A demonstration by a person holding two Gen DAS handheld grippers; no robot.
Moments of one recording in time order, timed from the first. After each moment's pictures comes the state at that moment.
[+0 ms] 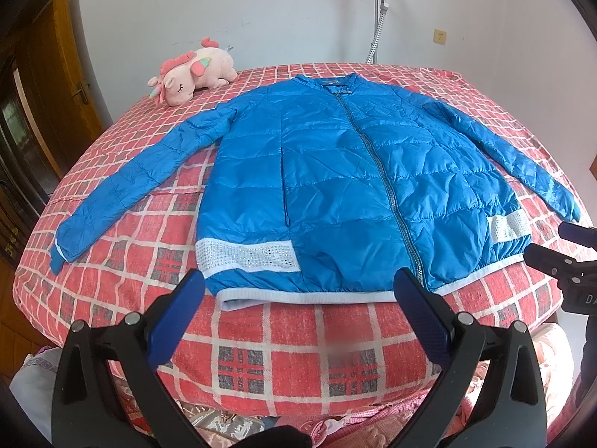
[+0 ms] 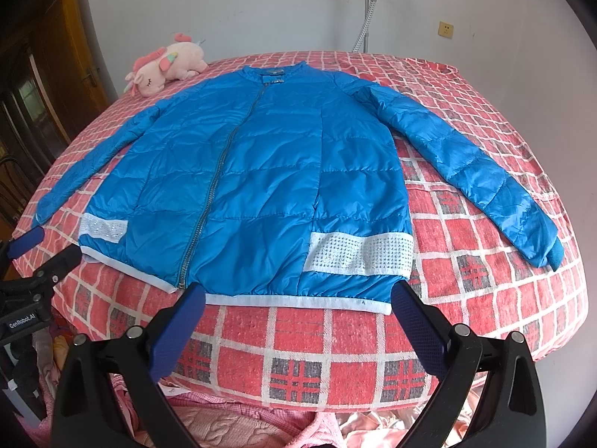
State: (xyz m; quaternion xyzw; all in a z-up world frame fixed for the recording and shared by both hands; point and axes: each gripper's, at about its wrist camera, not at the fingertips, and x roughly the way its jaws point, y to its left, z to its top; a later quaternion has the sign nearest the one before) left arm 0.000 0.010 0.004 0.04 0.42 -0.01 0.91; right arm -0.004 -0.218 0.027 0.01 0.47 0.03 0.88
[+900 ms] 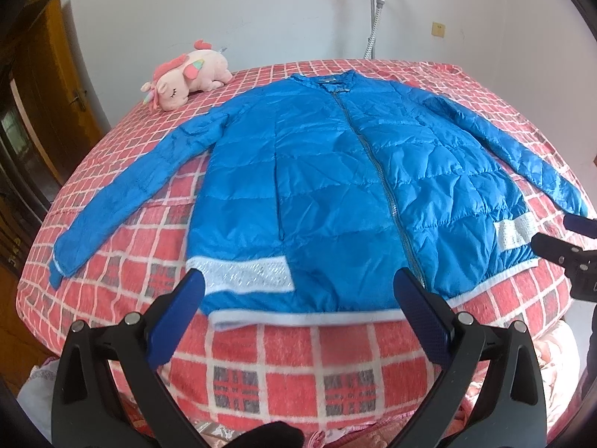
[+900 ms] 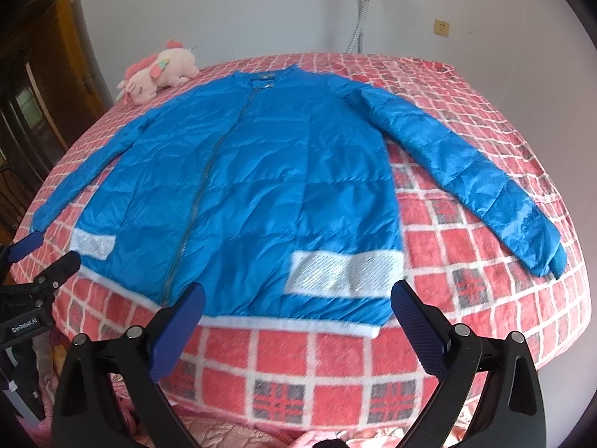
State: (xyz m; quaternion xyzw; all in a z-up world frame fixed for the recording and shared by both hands) left arm 0.025 -0.007 -0.001 0.06 0.42 -0.01 0.91; right arm 0.016 -0.235 0.025 0.02 0.46 0.02 0.89
